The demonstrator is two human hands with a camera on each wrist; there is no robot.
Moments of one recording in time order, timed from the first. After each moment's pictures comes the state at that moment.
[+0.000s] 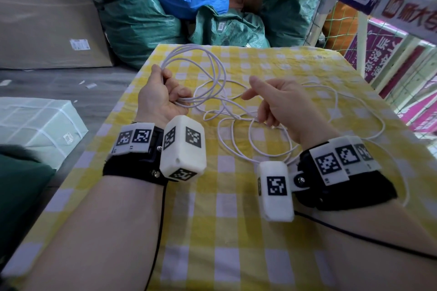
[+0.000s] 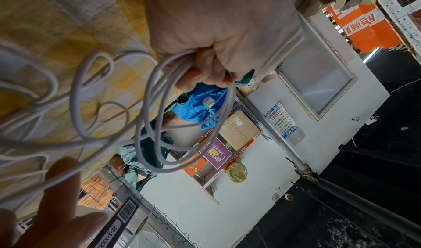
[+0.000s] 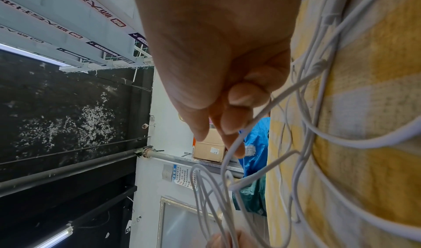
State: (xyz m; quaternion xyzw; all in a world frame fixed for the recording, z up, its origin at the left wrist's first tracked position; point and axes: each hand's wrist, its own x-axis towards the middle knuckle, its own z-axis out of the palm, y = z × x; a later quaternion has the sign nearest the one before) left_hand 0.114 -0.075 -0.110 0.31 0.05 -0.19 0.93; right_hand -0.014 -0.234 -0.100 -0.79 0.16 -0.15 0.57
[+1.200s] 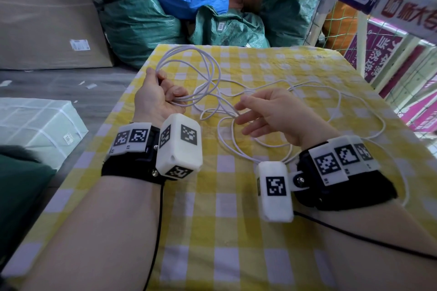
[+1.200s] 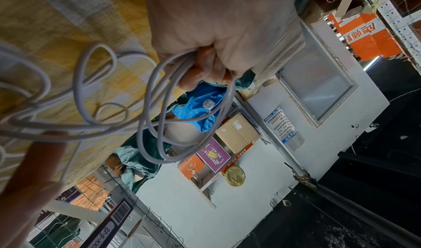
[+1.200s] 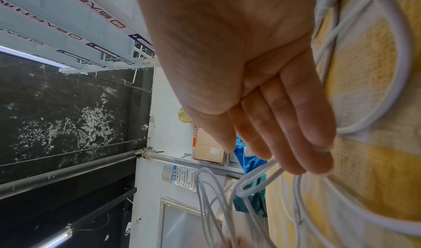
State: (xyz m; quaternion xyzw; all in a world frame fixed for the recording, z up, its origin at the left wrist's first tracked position) left_hand 0.119 -0.070 -0.113 0.28 0.06 -0.19 0.94; right_hand -0.013 -0.229 -0.104 -0.79 0.16 -0.02 0.59
